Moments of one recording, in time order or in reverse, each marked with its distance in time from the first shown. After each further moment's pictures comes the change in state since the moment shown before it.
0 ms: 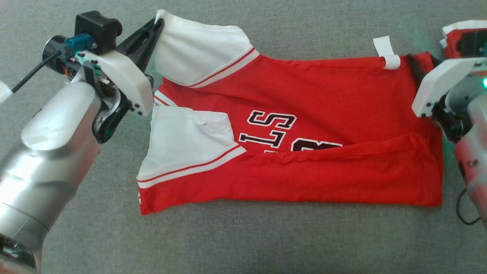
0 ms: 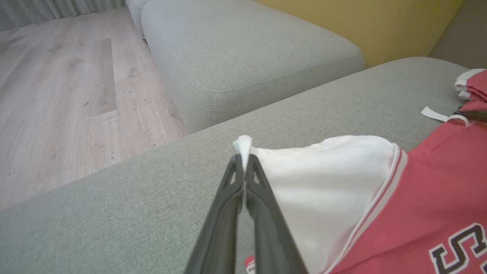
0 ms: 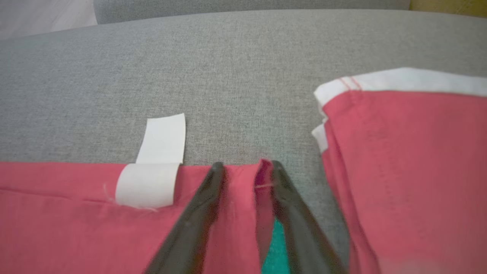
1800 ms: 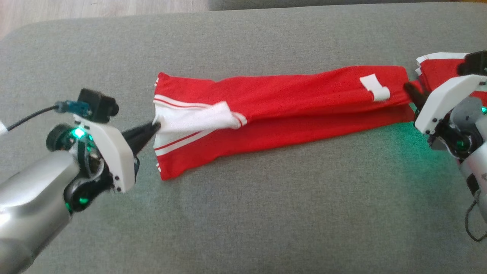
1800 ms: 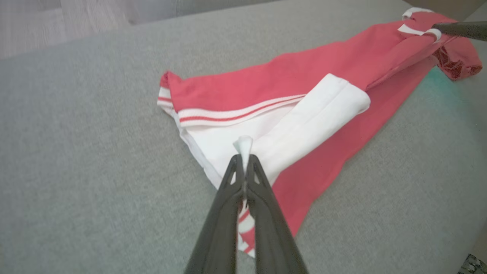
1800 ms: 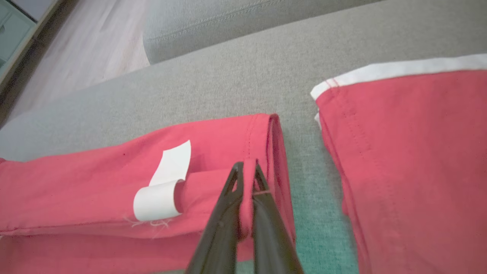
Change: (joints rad) left arm 0.153 0.258 -0.270 -0.266 -0.389 -0.001 0.209; right arm 0.039 -0.092 0.229 -0.027 0.479 0.000 0.088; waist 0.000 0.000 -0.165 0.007
